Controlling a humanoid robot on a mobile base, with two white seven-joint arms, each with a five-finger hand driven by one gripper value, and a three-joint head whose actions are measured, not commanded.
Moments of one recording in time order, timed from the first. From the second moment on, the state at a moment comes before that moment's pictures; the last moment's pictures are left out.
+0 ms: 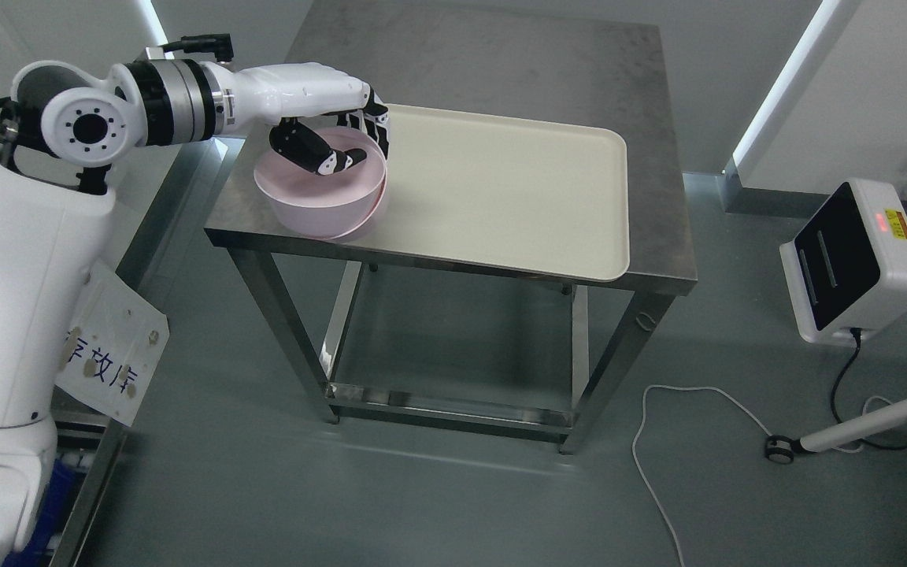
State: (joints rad) left arm -1.00 0.38 -0.29 -1.45 -0.49 -0.24 -1.07; right arm 0.00 0.00 0.00 0.00 0.00 0.04 0.01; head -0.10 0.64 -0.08
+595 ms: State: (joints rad) left arm -0.99 0.38 -0.29 -1.45 -0.49 -0.24 -1.07; right arm 0.00 0.00 0.00 0.00 0.00 0.04 0.01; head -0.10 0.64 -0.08
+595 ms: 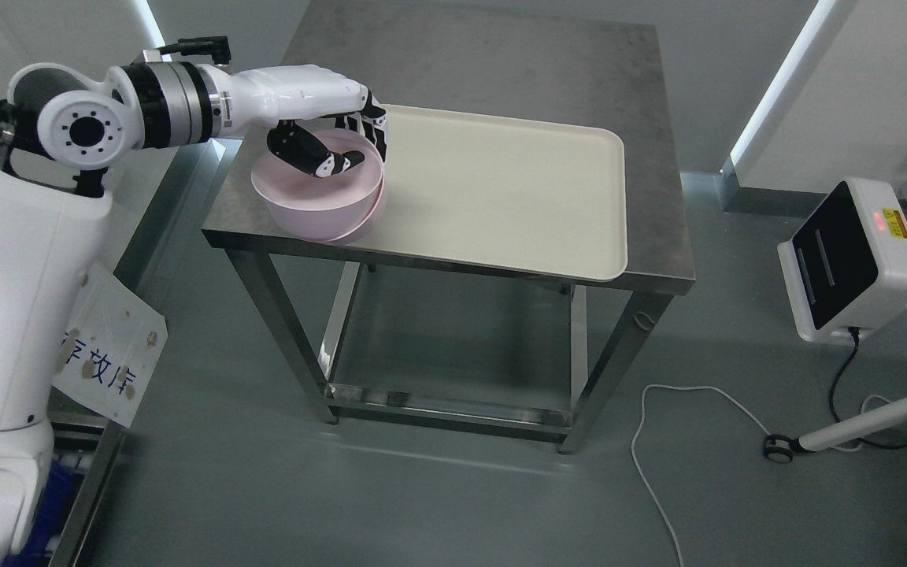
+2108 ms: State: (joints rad) left arm -0.97 0.38 -0.29 -1.45 -0.49 -0.25 -1.06; right arm 0.00 0.00 0.00 0.00 0.00 0.03 0.01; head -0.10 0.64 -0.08
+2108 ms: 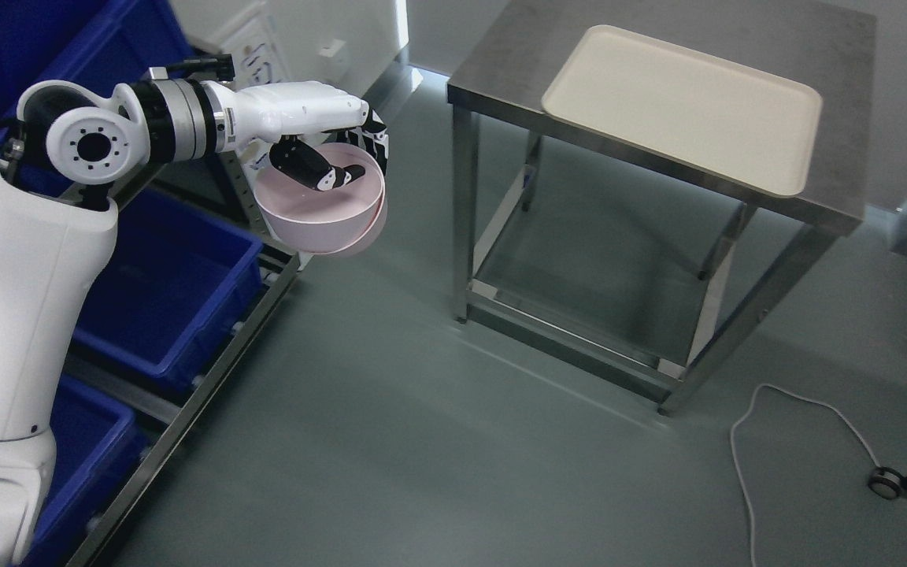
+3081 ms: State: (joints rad) left arm -1.01 0.38 -0.29 -1.43 -0.49 -0.24 -1.06; right arm 0.00 0.00 0.00 0.00 0.00 0.03 0.01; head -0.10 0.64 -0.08
